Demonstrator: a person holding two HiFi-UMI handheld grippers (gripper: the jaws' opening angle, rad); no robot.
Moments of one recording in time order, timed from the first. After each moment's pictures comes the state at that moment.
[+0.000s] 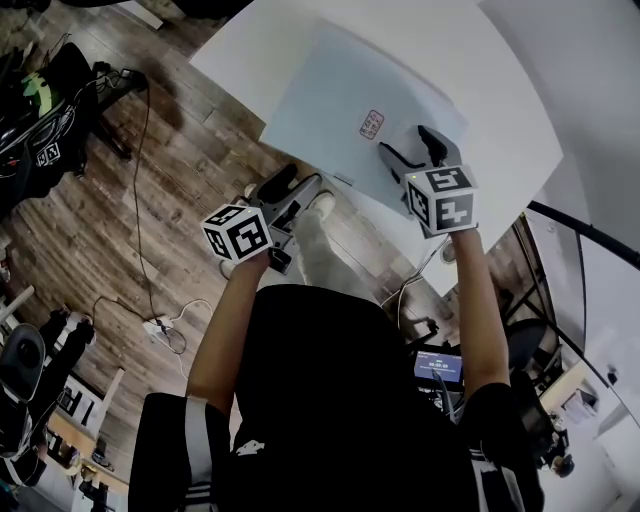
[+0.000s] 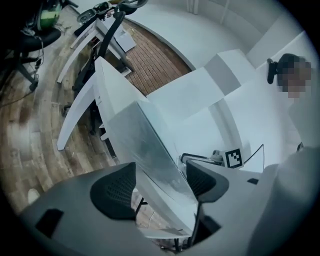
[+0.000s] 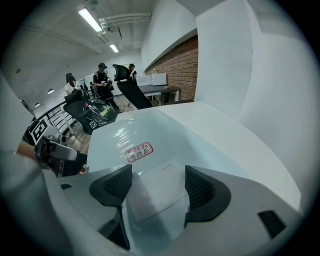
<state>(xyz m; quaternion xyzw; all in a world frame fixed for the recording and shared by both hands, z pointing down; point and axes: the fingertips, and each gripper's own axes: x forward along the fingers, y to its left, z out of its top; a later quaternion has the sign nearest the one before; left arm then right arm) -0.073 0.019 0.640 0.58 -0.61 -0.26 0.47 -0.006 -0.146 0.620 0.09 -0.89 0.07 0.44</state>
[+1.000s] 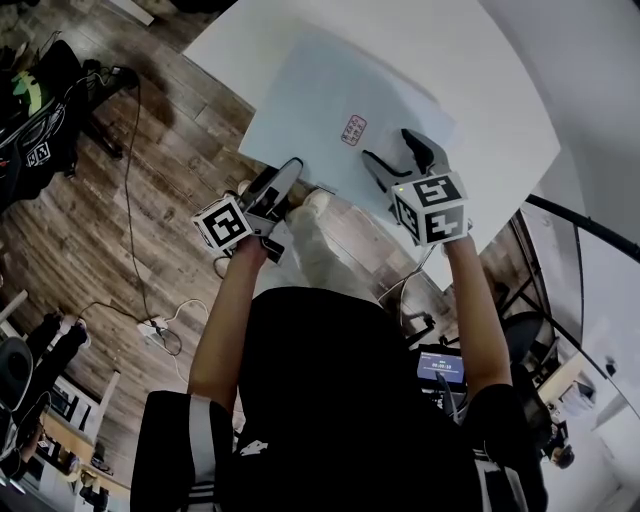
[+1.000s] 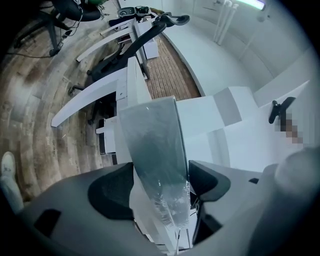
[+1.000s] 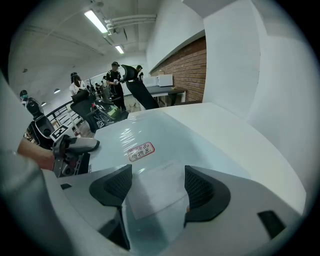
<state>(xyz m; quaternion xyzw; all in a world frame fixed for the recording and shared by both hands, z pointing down) -0.098 0.029 0.653 0.52 -0.56 -0.43 0.48 -0.011 -0.102 0.620 0.06 -0.90 0.06 0.43</state>
